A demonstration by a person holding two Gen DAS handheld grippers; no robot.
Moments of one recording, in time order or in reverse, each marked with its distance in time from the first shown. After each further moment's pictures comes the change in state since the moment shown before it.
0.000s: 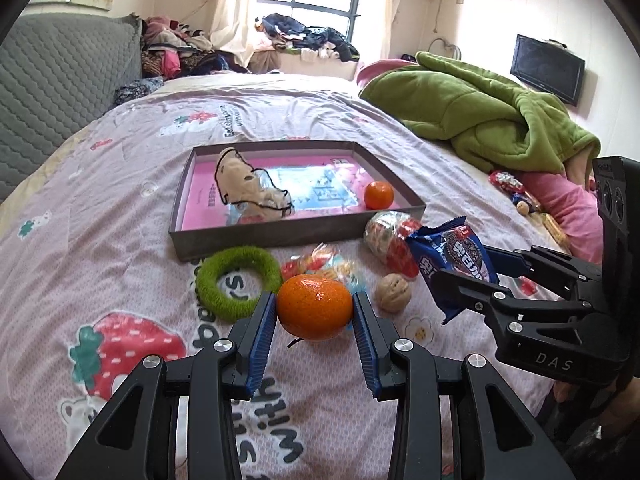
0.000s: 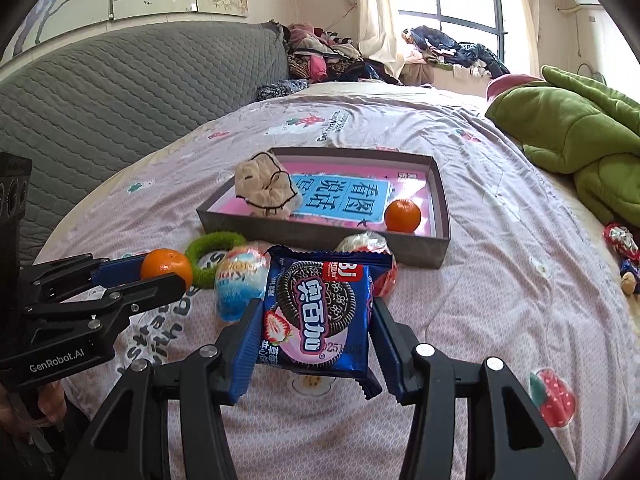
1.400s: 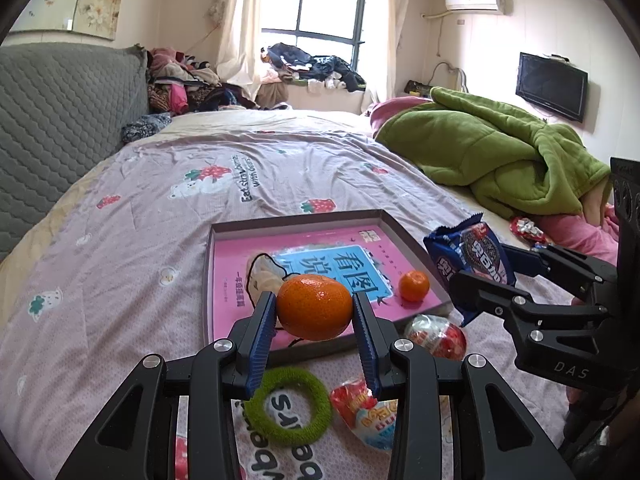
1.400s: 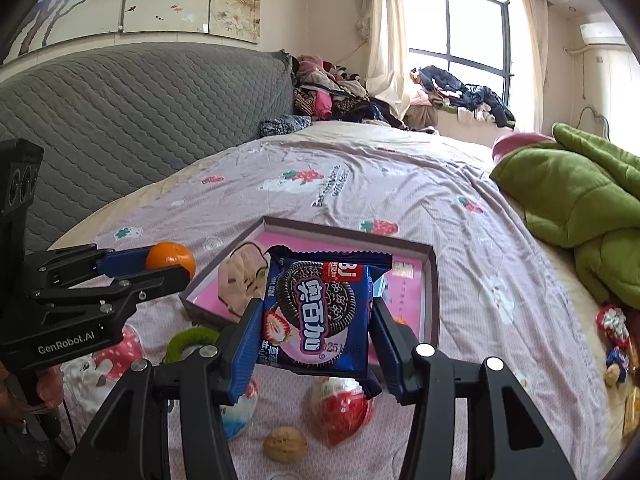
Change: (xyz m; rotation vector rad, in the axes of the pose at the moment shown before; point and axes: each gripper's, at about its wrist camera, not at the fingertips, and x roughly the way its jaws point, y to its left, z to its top) left arm 0.012 0.032 0.087 0.022 -0.112 0.044; right arm 0.013 -0.001 0.088 -0.085 -0.125 -0.030
